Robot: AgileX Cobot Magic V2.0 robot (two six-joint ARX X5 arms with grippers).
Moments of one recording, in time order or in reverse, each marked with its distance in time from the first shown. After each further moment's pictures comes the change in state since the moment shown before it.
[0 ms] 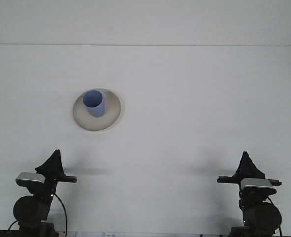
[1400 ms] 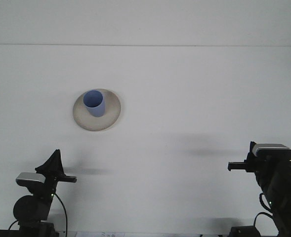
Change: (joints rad) left arm 0.000 0.000 0.000 -0.001 0.000 0.000; right arm -0.001 0.597 0.816 -0.731 -0.034 0.008
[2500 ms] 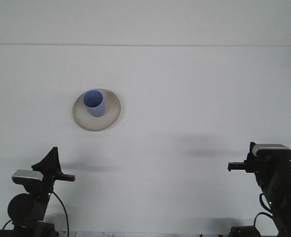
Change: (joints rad) left arm -0.049 0.063 0.122 -0.080 -0.039 0.049; right arm 0.000 0.000 0.000 -0.007 0.000 0.000
